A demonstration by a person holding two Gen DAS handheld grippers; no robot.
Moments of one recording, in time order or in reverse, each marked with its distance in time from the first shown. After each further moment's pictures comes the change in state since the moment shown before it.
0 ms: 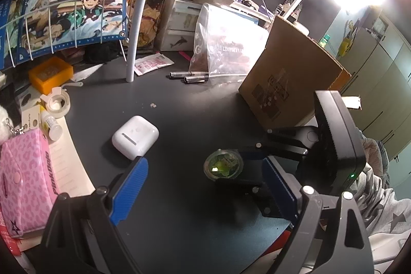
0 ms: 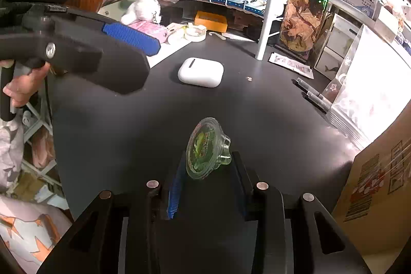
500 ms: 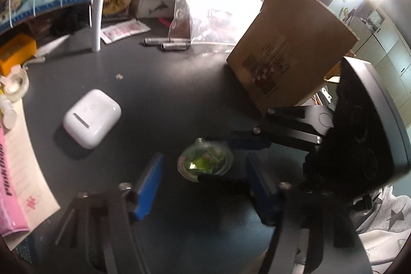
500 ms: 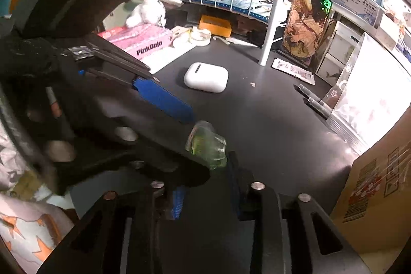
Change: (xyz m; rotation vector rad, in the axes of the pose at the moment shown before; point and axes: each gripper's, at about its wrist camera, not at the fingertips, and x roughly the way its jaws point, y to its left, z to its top) left arm 0.054 -0.009 -0.006 -0.012 0.133 -0.086; right arm -0.003 0.004 0.000 -0.023 -0.007 -0.005
